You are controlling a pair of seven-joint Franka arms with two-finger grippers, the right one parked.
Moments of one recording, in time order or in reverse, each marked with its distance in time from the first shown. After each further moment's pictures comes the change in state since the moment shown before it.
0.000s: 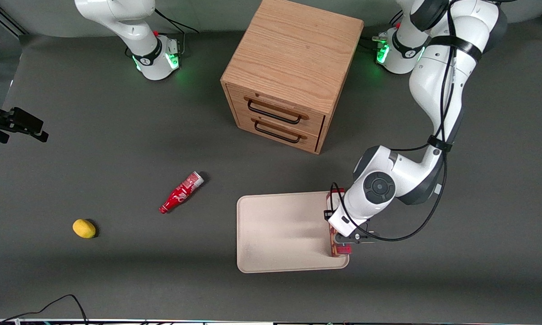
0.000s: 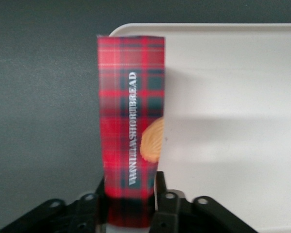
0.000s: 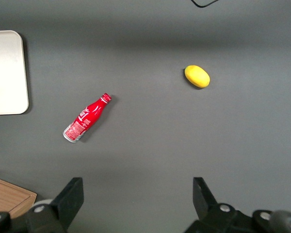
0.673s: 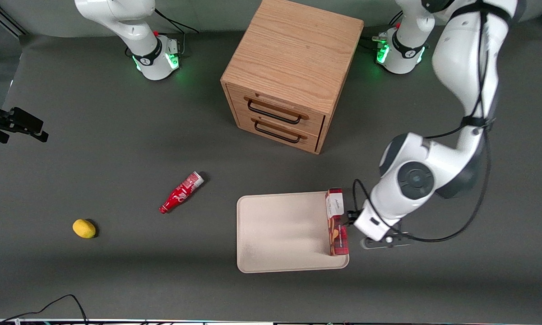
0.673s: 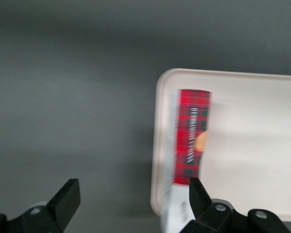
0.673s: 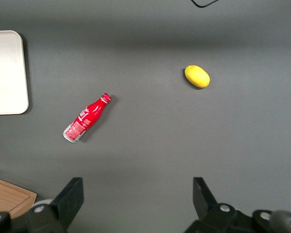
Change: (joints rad) arm 0.074 -0.180 0.001 0.052 -0.014 -0.244 -0.008
